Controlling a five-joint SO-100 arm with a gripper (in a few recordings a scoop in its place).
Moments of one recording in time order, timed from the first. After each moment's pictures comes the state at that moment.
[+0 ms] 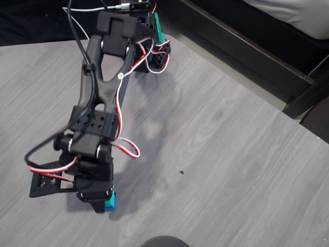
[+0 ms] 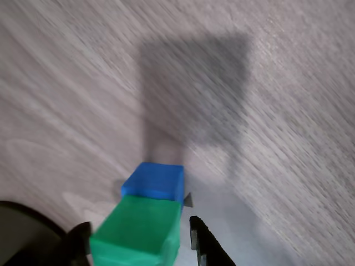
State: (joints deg) arm 18.6 60.5 62.7 67.9 -16.3
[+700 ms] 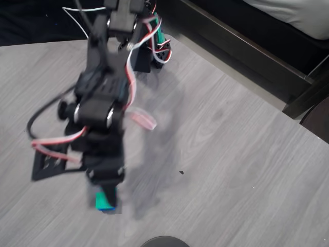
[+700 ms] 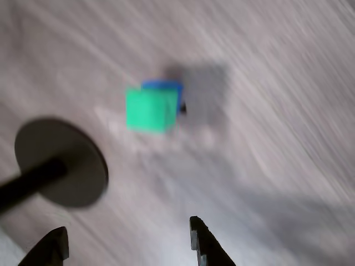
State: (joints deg) arm 10.3 81.0 62.7 87.9 -12.0
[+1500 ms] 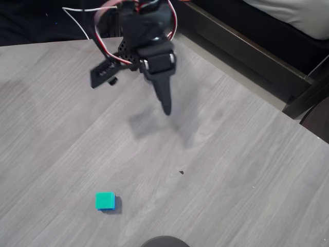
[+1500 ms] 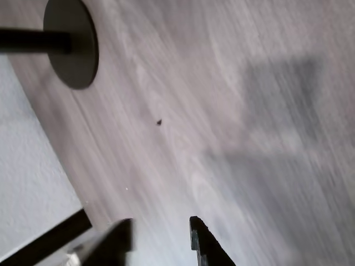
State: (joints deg) arm -6.3 156.7 131.5 77.8 -3.9
